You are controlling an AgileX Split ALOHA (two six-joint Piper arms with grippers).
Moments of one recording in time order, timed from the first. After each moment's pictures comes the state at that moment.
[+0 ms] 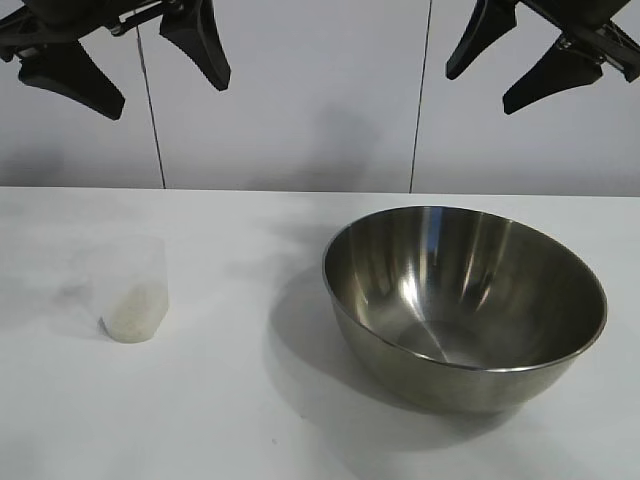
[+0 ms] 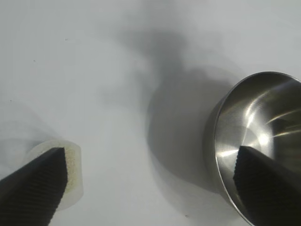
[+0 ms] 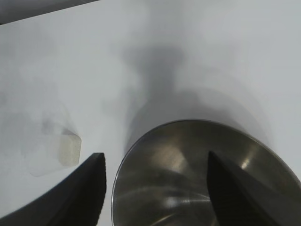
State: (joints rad) left arm -0.42 1.62 -1.32 -0.24 0.70 -0.09; right arm 0.09 1.69 -1.41 0.51 0.85 -0.10
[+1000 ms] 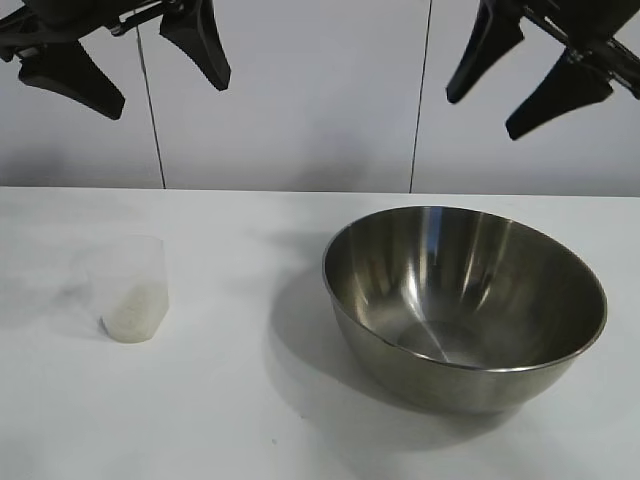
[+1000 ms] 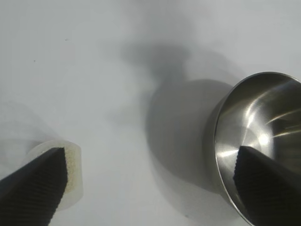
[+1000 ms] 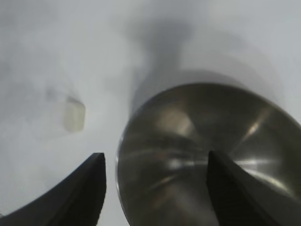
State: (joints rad) left arm -0.42 1.62 -1.32 -0.24 0.70 -0.09; right arm 0.09 1.71 -1.41 0.41 1.10 -0.10
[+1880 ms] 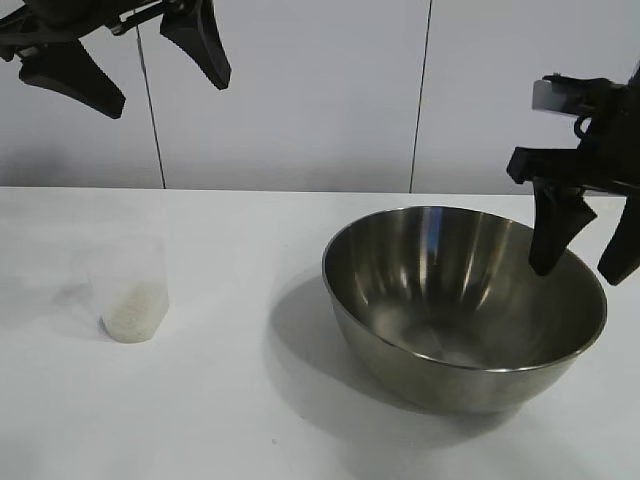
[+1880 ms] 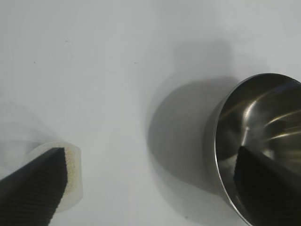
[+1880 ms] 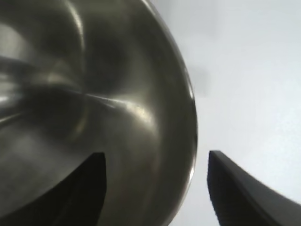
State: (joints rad) left arm -0.42 1.62 -1.32 -0.24 0.69 -0.09; right arm 0.09 1.74 -1.12 0.17 0.88 -0.06
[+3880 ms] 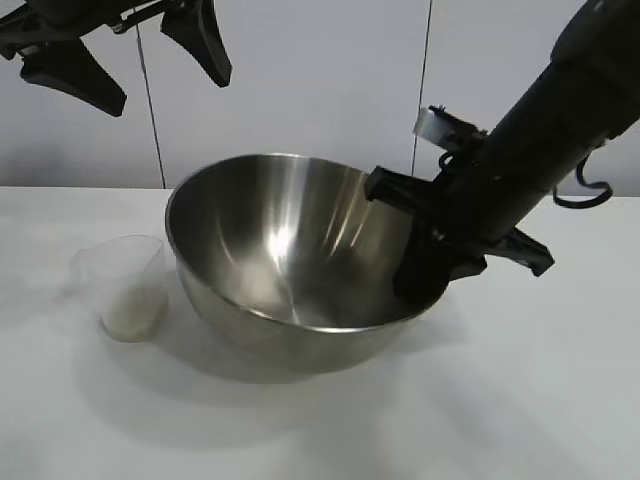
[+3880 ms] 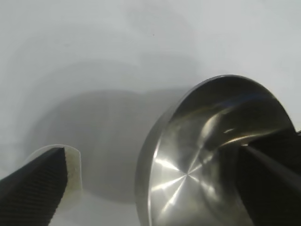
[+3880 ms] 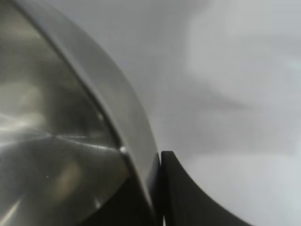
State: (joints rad) left arm -0.42 1.62 -1.32 -0.24 0.68 -0.09; right arm 0.29 1.91 -1.10 0.67 0.58 -0.28
